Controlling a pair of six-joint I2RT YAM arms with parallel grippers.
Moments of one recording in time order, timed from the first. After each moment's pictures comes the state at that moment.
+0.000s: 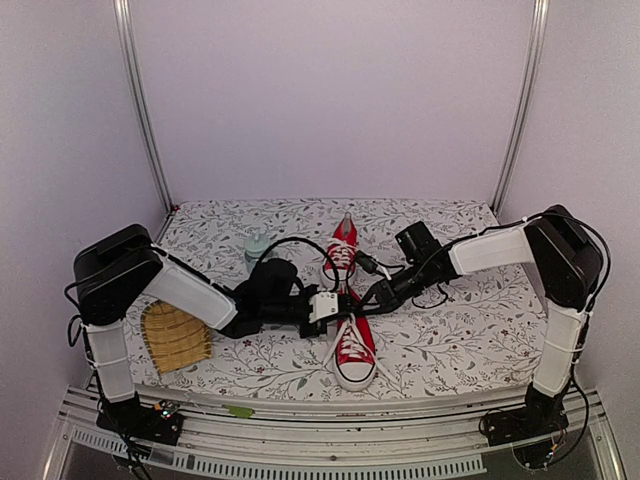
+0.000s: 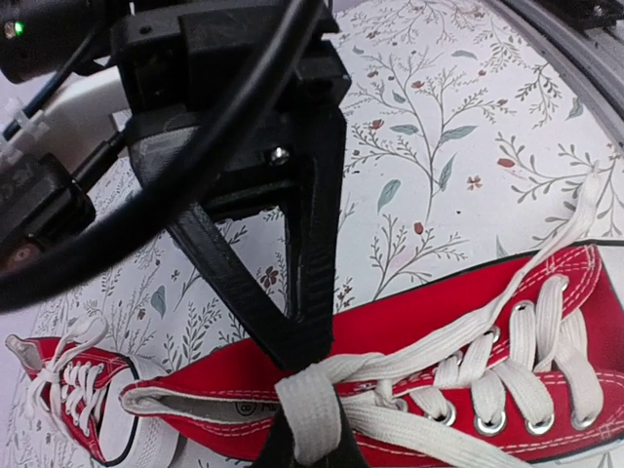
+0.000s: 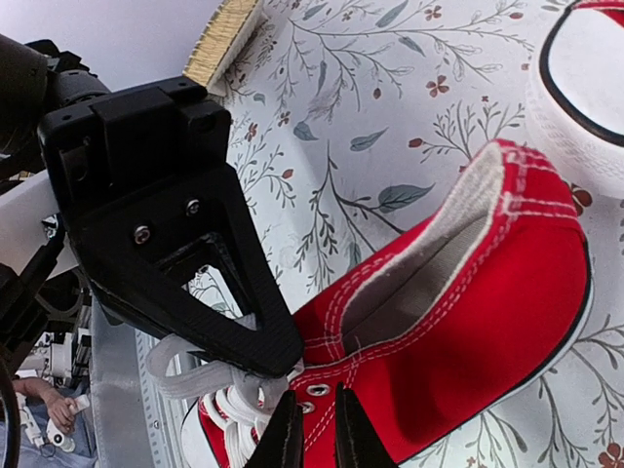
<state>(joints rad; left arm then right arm) -0.91 1.94 0.87 0.63 0.30 0.67 0.61 1.92 1.11 -0.19 -0.90 0.04</state>
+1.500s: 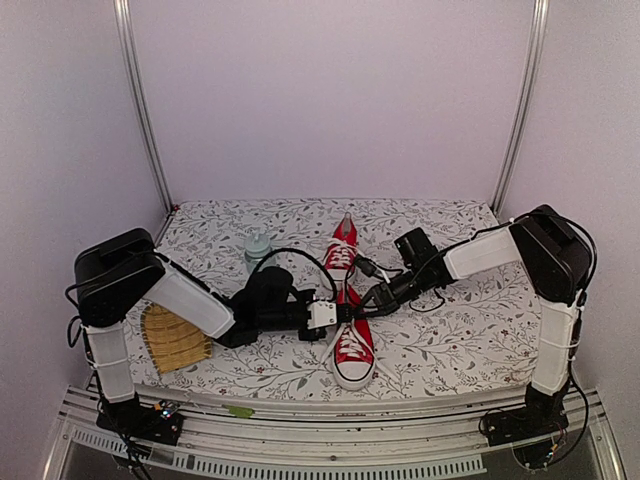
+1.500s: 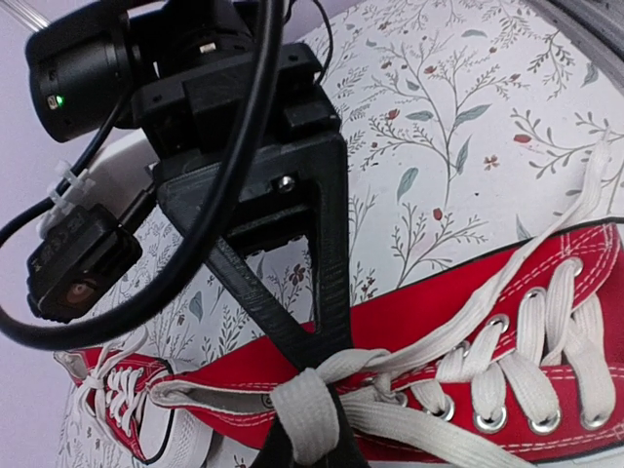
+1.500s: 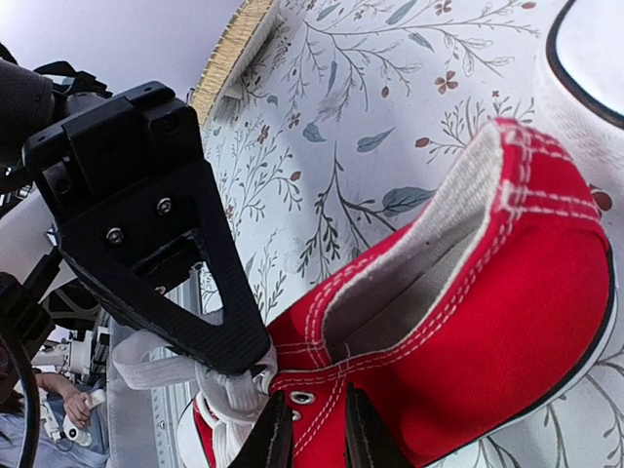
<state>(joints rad) -0.94 1.94 0.80 0.76 0.21 0.78 0.59 2.00 1.10 -0.08 -0.99 0.06</state>
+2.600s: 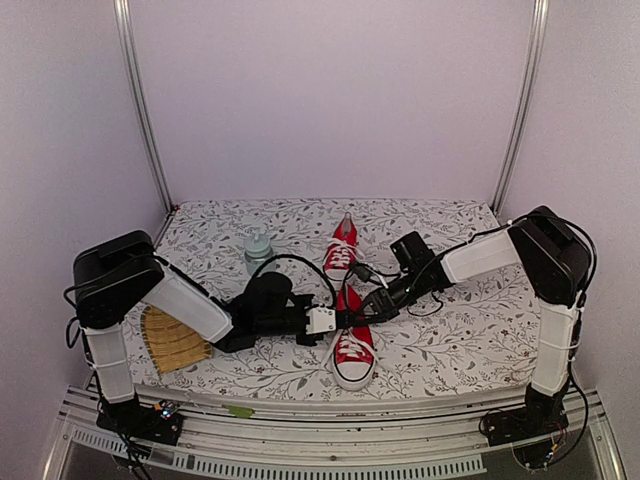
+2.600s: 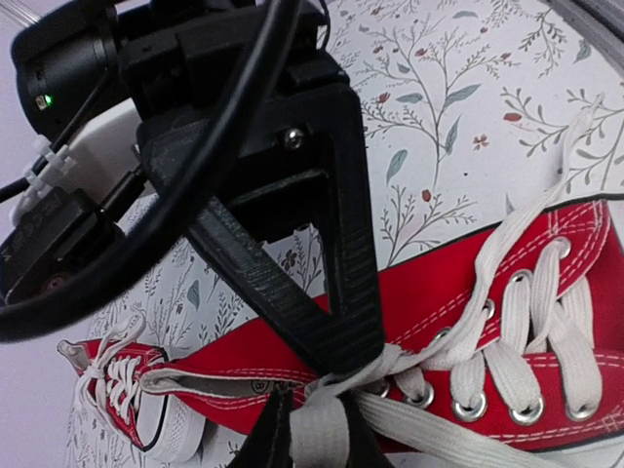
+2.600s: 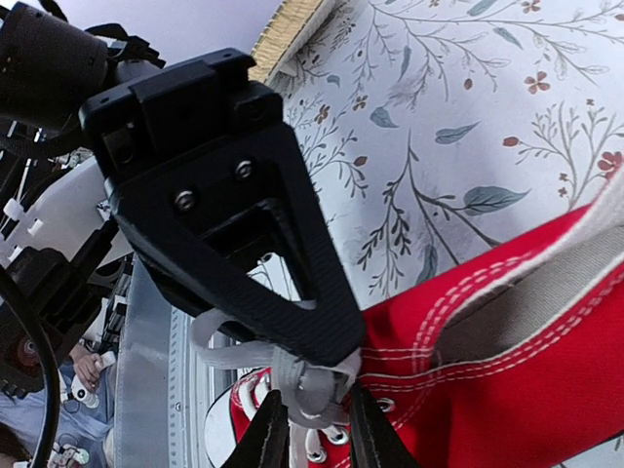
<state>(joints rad) -0.96 1.93 0.77 0.77 0.17 0.80 0.62 2.00 1.09 -0.08 -1.08 0.00</state>
